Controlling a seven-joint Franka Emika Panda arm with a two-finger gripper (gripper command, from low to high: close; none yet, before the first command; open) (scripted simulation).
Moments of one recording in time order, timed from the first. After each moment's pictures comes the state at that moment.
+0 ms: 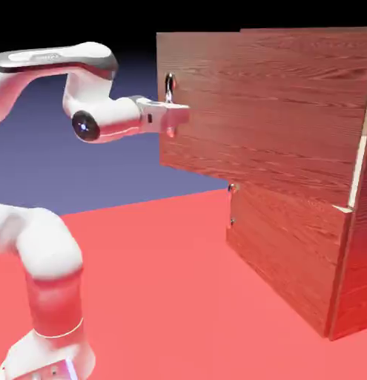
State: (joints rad) arm 0.25 -1.04 0.33 -2.68 2.27 2.93 -1.21
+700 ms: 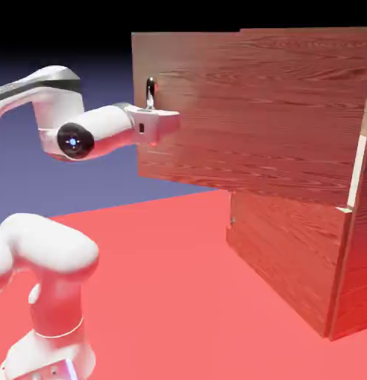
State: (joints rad) arm 0.52 -1.47 0.02 -2.98 1.39 2.88 -0.58
